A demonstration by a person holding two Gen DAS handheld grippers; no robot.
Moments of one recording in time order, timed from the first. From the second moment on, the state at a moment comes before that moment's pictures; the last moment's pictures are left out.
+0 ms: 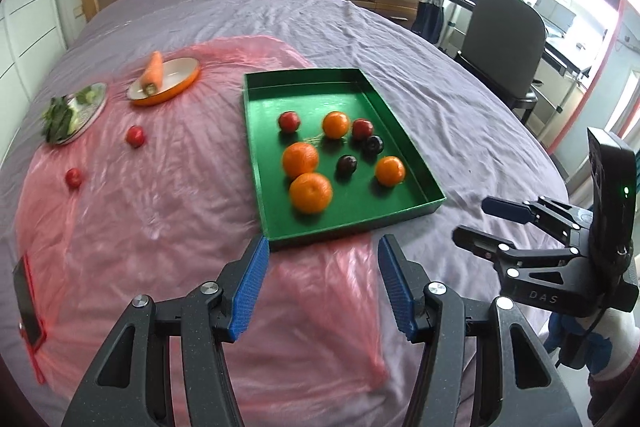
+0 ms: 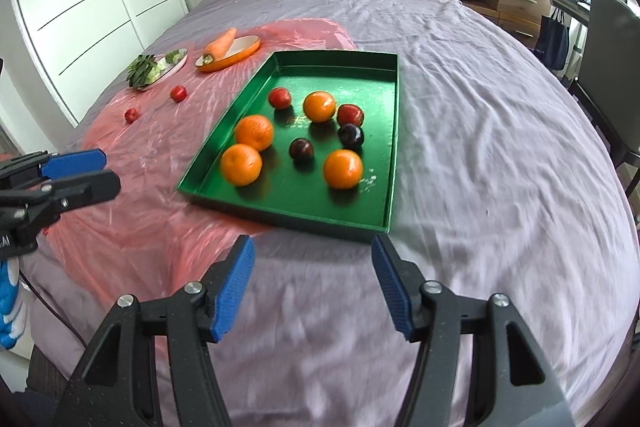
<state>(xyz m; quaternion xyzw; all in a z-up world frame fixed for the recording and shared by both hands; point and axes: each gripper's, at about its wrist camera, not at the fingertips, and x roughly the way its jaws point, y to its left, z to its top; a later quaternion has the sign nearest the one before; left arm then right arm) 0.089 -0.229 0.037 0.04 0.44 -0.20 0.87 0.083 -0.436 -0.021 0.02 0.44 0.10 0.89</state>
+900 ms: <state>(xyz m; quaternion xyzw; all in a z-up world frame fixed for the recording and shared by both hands) 0.021 -0.092 0.018 0.01 0.43 -0.10 0.90 0.012 -0.353 -0.027 -0.01 0.46 0.16 0.87</state>
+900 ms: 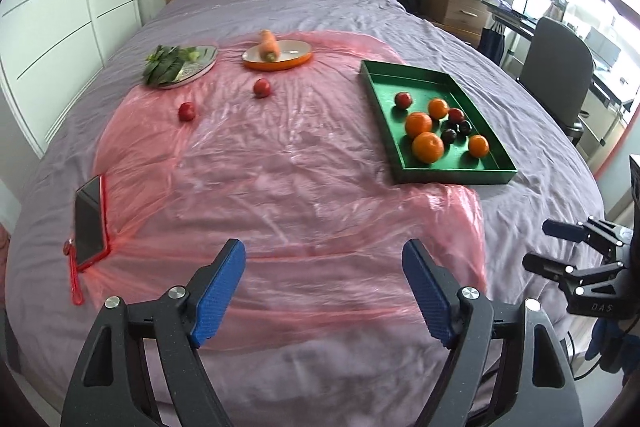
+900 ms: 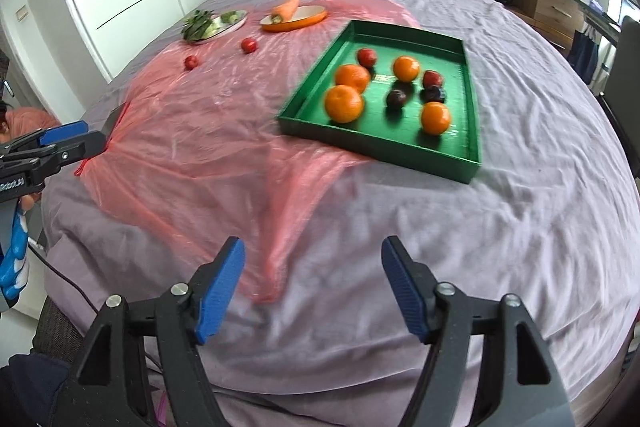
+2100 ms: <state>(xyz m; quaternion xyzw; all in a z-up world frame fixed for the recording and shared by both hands) 0.087 0.012 0.005 -0.02 0.43 -0.02 0.90 0.098 -0.192 -0.023 -0.05 0.46 0.27 0.85</state>
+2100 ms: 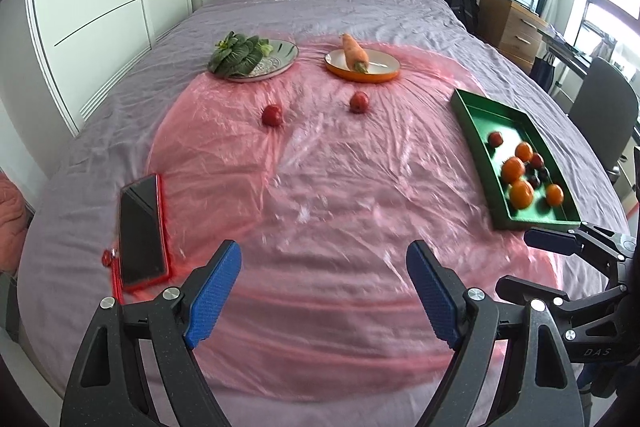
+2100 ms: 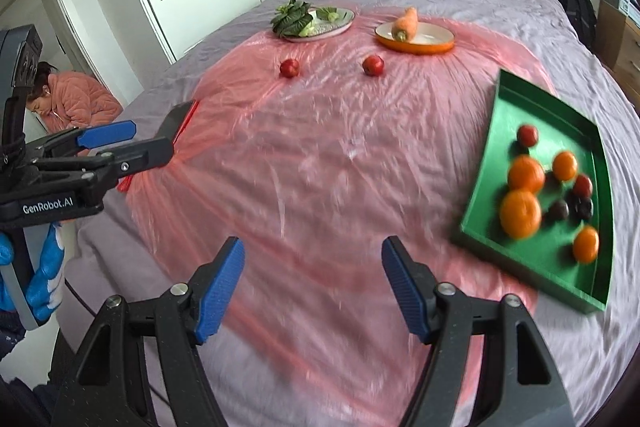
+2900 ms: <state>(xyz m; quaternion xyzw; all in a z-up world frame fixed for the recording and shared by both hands) 0.237 0.053 -0.029 -0.06 0.41 -0.02 0.91 0.255 -0.128 -0.030 -0.07 0.42 0.28 0.86</state>
